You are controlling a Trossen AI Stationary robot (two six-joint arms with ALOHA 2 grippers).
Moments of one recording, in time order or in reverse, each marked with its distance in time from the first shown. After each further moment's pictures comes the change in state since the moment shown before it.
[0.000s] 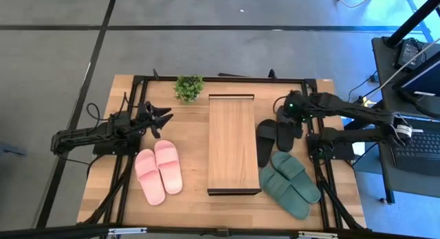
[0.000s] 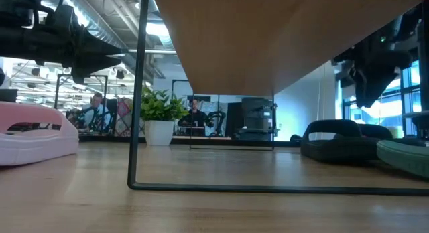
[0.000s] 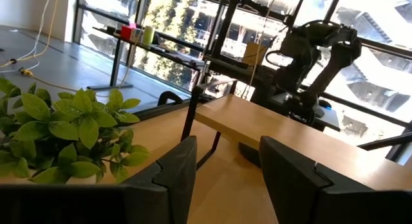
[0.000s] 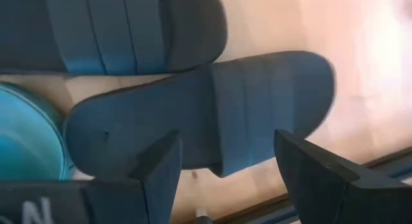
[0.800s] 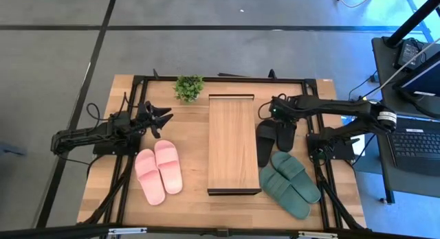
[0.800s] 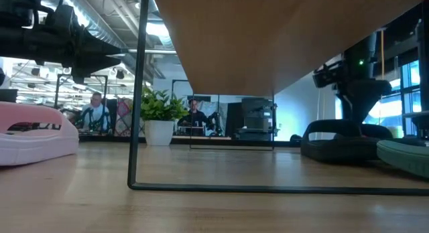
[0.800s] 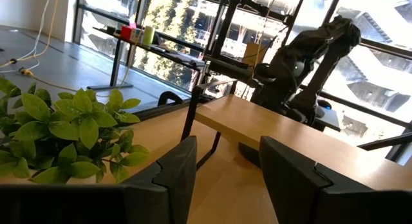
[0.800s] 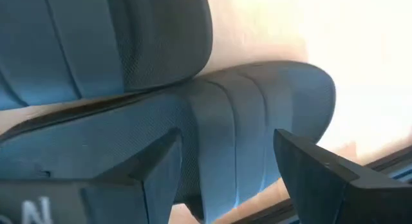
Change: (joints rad) left arm 0.000 0.000 0.000 0.000 0.000 0.000; right arm 0.059 0.272 0.000 0.121 0.151 0.040
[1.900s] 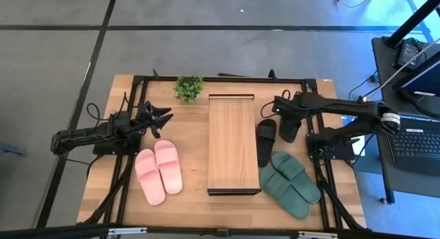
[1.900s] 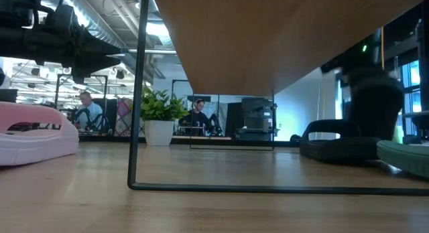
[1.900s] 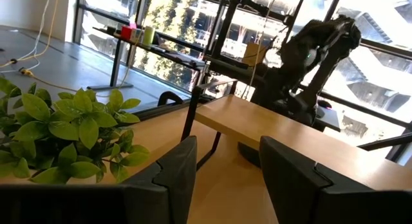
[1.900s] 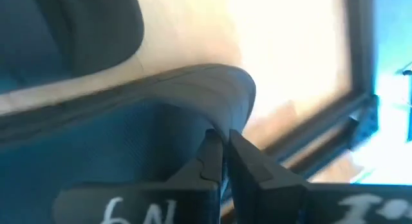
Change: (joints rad) left arm 0.000 0.000 0.000 0.000 0.000 0.000; right arm 0.040 -0.086 0.109 -0.221 0.164 0.171
